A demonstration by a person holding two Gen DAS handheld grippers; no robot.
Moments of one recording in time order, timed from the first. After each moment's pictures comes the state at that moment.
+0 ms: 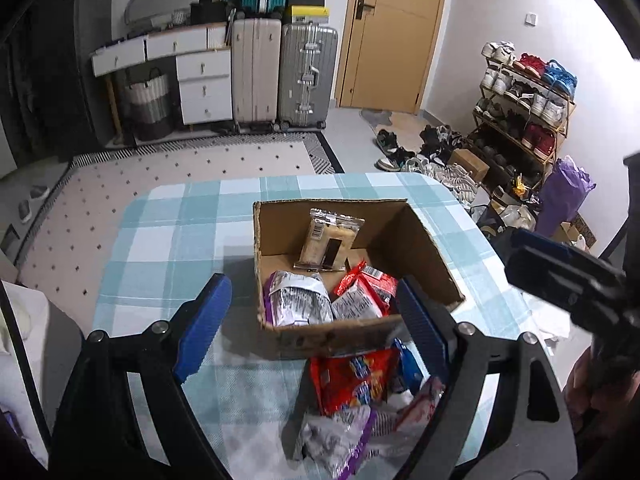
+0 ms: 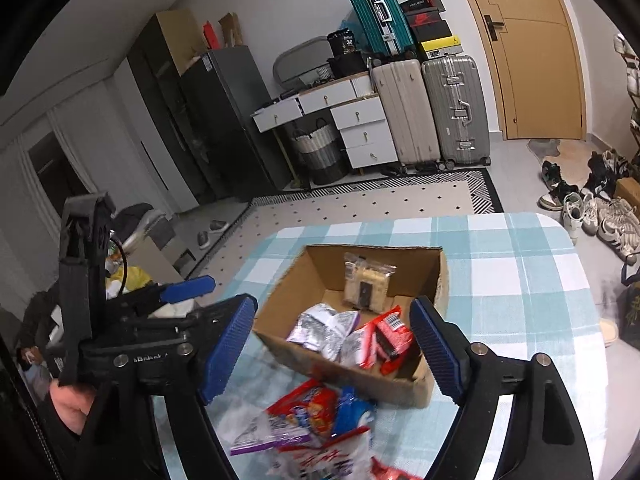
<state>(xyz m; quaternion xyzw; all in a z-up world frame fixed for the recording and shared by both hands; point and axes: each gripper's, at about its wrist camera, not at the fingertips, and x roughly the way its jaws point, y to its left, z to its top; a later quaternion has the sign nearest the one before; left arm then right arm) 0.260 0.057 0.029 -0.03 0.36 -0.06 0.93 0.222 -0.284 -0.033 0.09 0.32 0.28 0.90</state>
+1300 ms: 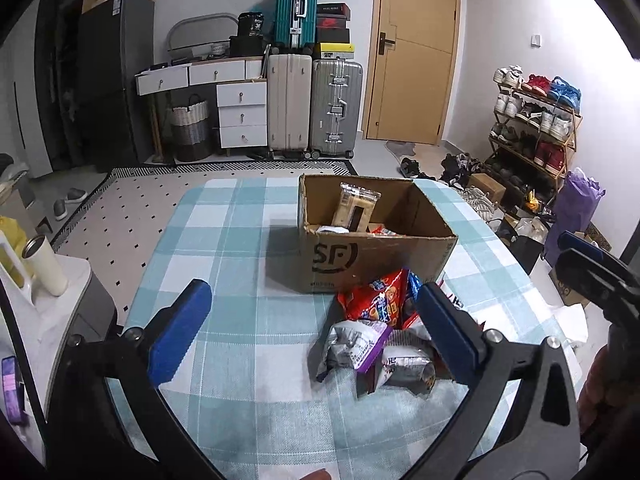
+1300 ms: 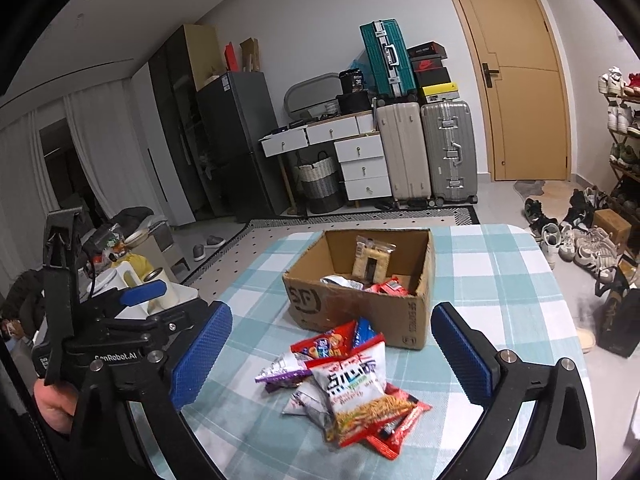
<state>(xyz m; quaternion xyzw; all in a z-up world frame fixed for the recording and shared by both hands) 0.093 0.078 0.025 -0.04 0.30 0.00 0.95 0.075 -0.303 -0.043 0.06 0.24 0.26 0.93</state>
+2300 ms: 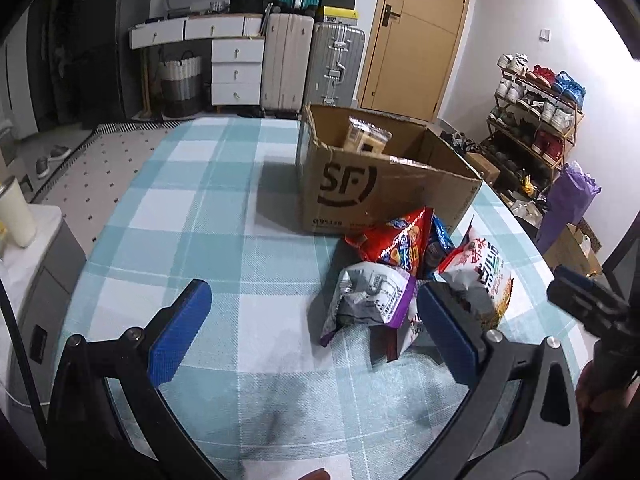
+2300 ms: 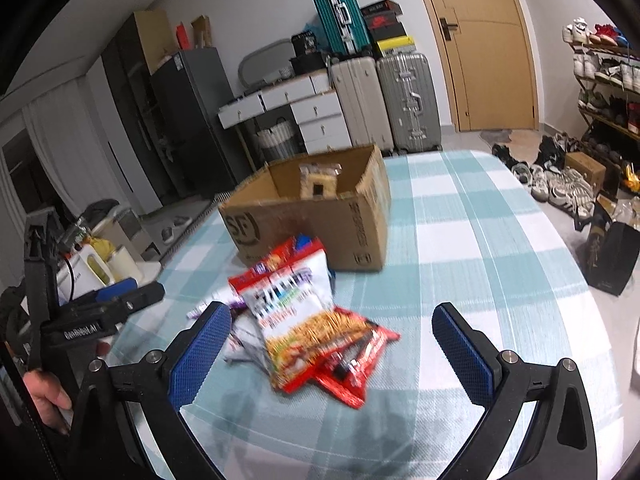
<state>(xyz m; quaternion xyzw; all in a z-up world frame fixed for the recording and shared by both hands) 0.117 0.096 -0.072 -0.08 0.36 -0.02 0.93 0.086 -0.324 -0.137 0.07 0.33 0.19 0.92</state>
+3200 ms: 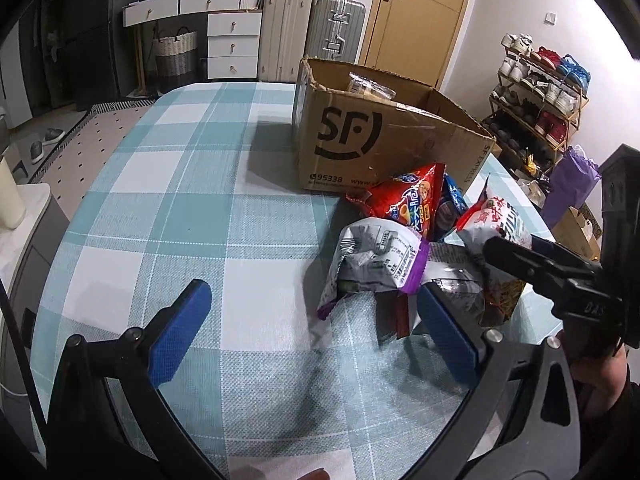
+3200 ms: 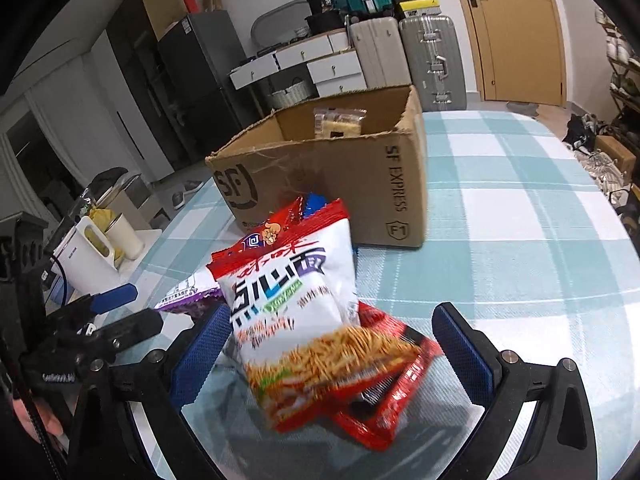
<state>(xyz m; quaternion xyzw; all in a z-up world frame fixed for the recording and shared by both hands) 0.124 0.090 -0.107 -0.08 0.40 -0.03 0.91 0.151 -0.283 -0.183 0.06 0.38 0.24 0.89</state>
